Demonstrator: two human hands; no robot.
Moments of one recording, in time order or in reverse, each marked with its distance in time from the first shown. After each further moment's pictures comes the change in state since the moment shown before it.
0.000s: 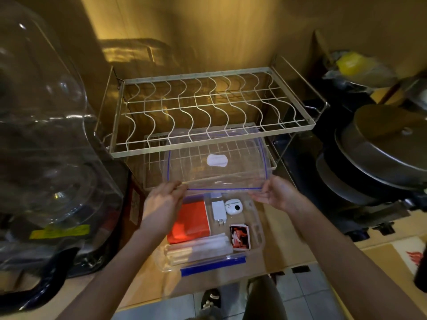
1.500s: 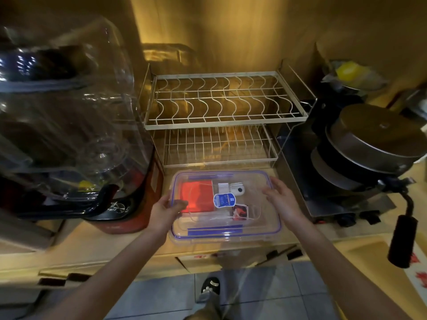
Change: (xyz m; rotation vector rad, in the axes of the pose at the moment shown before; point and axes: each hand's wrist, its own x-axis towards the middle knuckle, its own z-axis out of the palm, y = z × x) left_hand -0.098 0.029 -0.013 -1.257 0.017 -0.869; right_hand -0.091 0.057 -0.012 -0.448 0.146 -0.408
